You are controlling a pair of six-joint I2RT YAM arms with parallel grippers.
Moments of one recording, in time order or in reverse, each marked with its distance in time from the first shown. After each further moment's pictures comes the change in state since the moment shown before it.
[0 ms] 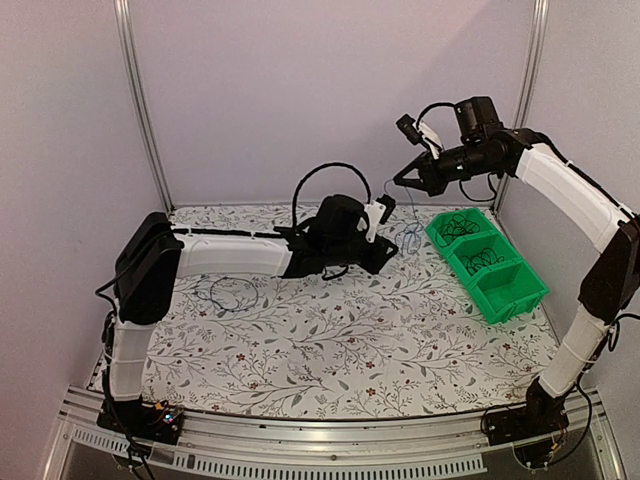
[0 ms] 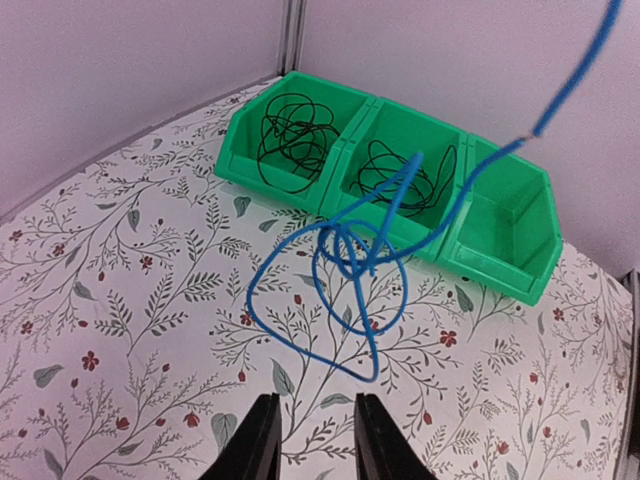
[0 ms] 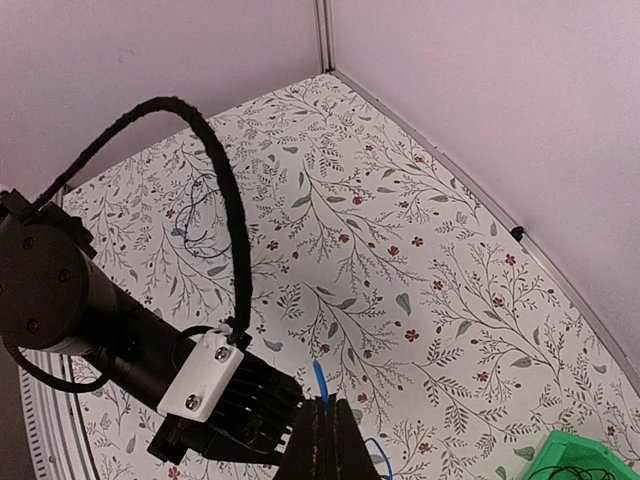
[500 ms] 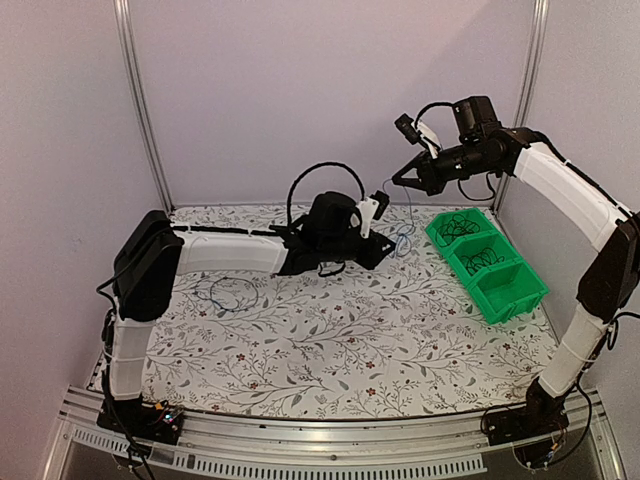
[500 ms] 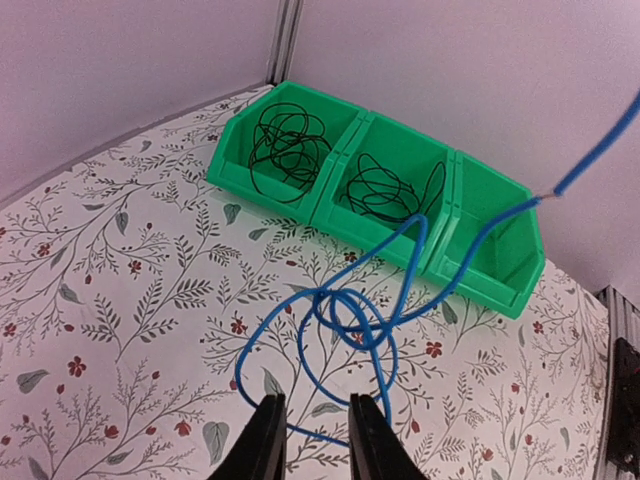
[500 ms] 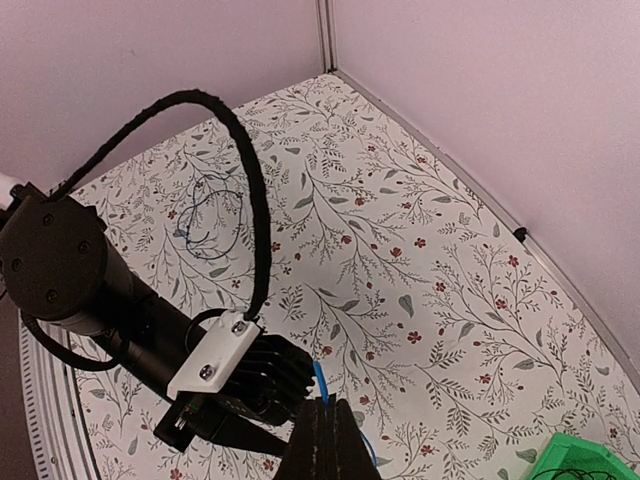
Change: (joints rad) left arm 0.038 0.000 -0.026 0.060 0.093 -0.049; right arm 0.006 0.013 0.017 -0.006 -0.003 0.005
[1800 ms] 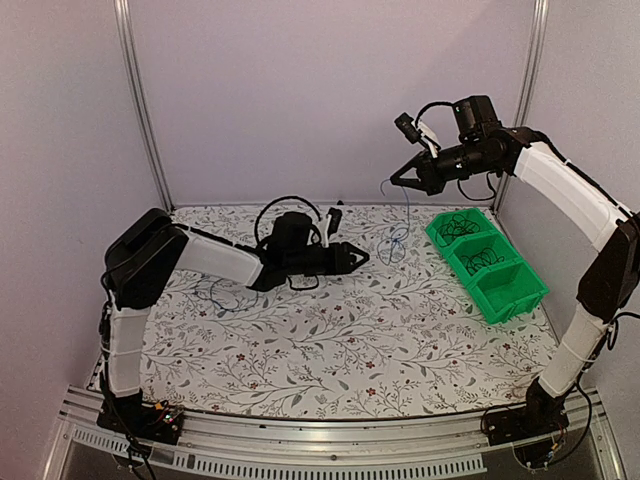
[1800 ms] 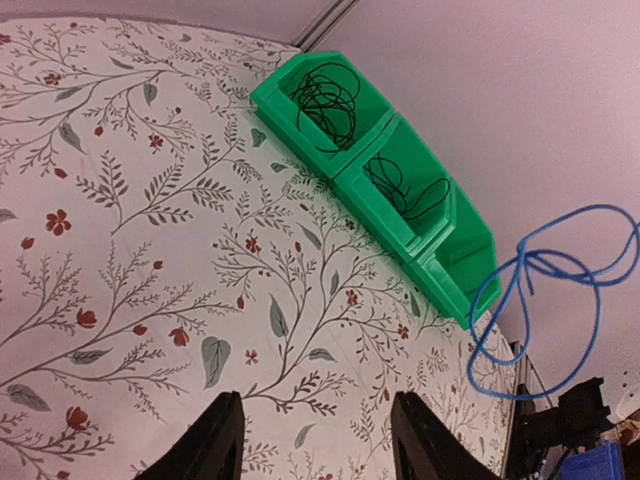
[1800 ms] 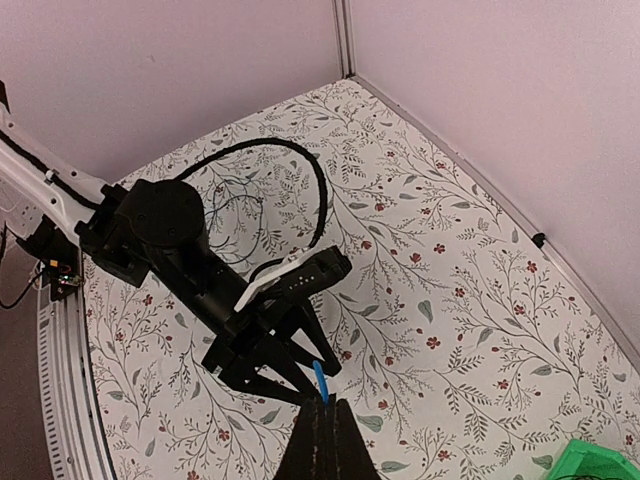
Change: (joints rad) left arm 0.145 -0.010 -0.322 0.325 0.228 -0.410; right arm 0.000 0.000 0.004 -0.007 -0.049 0.014
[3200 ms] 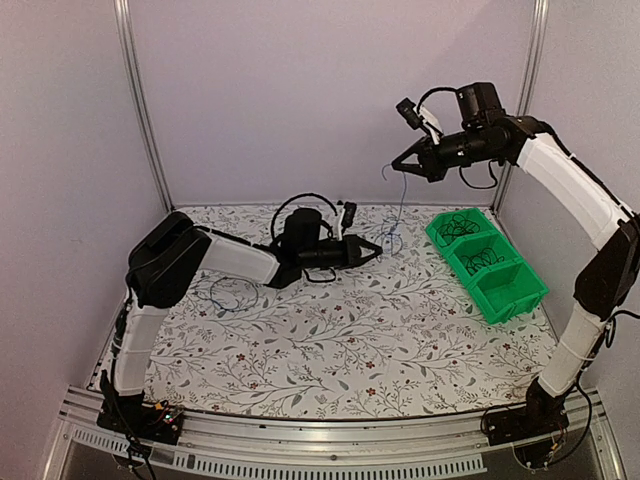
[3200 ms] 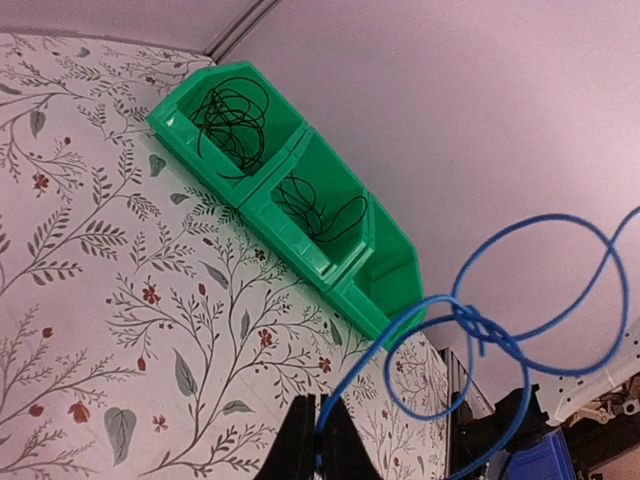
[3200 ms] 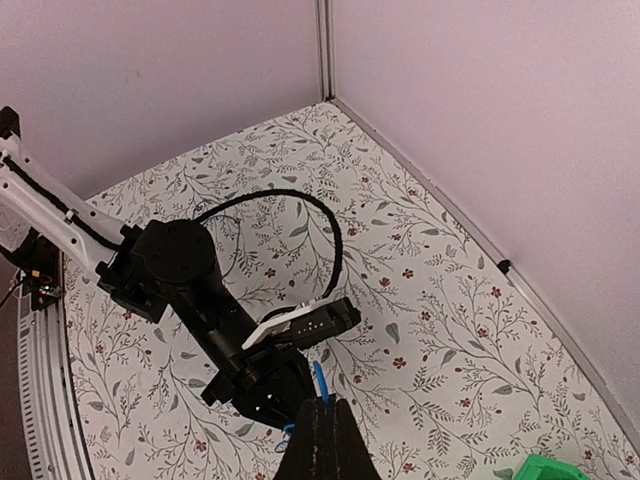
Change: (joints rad) left arm 0.000 0.148 0.180 0.169 0.188 -0.131; right arm -0.001 0.023 0.085 -0.029 0.029 -0.016
